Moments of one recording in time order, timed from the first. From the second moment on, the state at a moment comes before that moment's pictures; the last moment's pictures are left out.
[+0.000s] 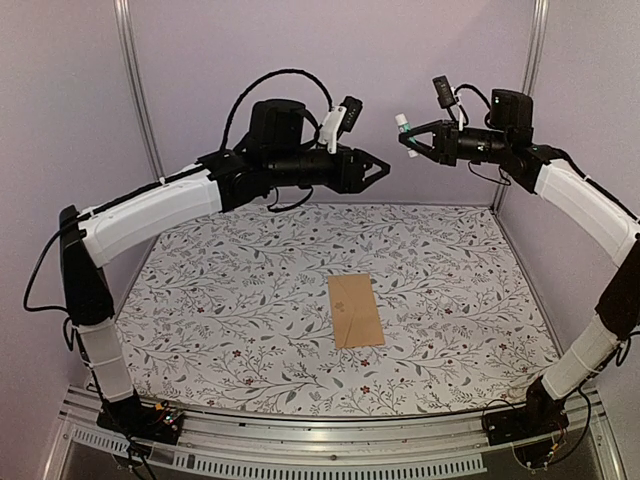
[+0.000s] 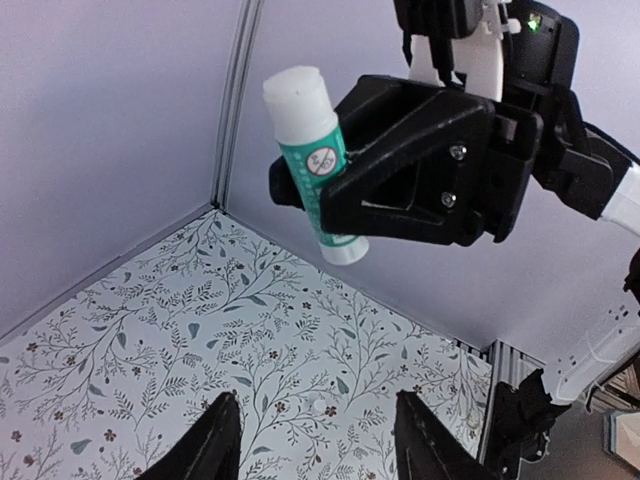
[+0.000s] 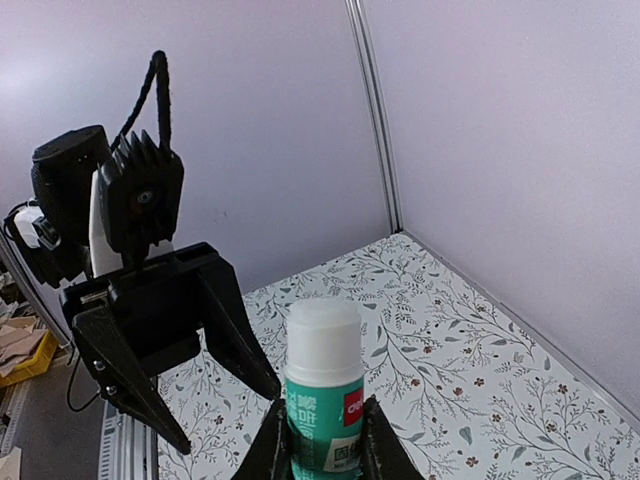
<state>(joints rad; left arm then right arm) -0.87 1.87 1.85 -0.18 0.25 -0.23 0.35 1.58 1.59 -0.16 -0.89 0.09</state>
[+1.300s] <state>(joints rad) -0.87 1.99 1.92 0.09 0.44 -0.29 0.41 1.58 1.51 0.17 -1.01 0.41</state>
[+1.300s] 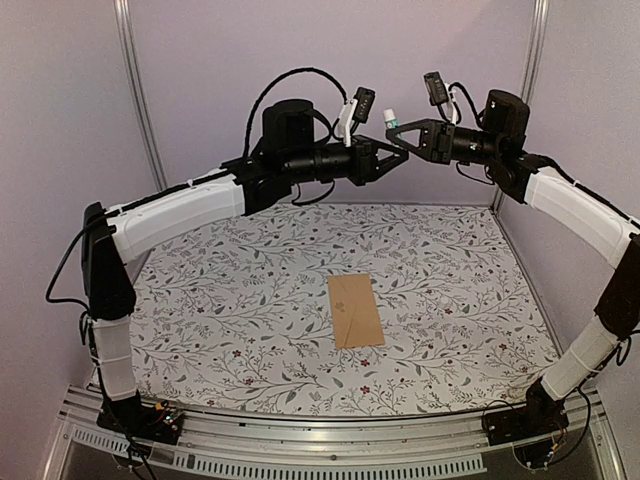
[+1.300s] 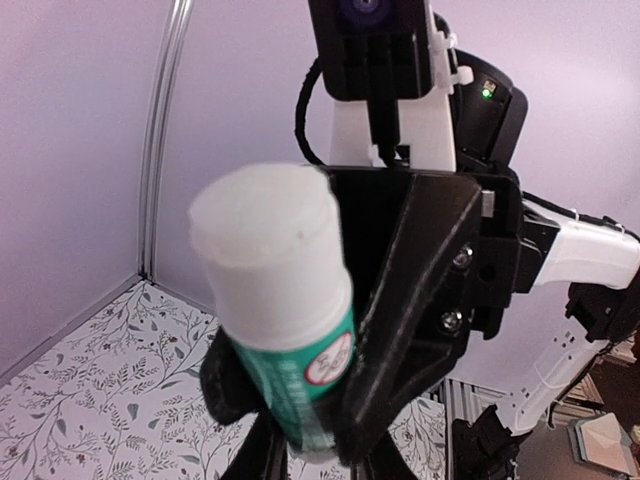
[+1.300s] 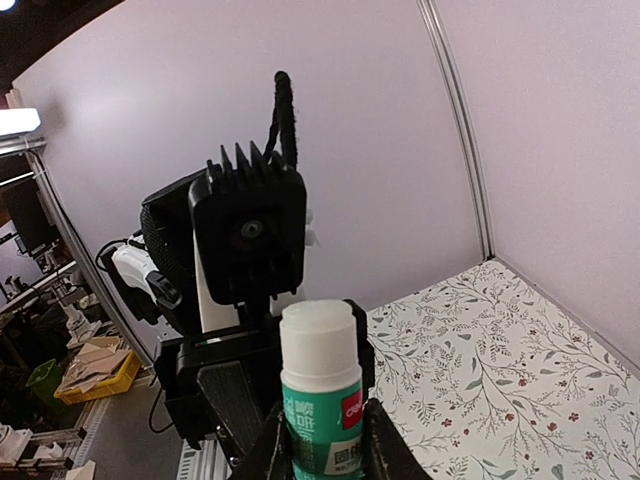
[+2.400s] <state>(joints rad) -0.85 1.95 1.82 -0.03 0.50 -0.25 0.41 1.65 1.59 -0.13 -1.11 0.24</state>
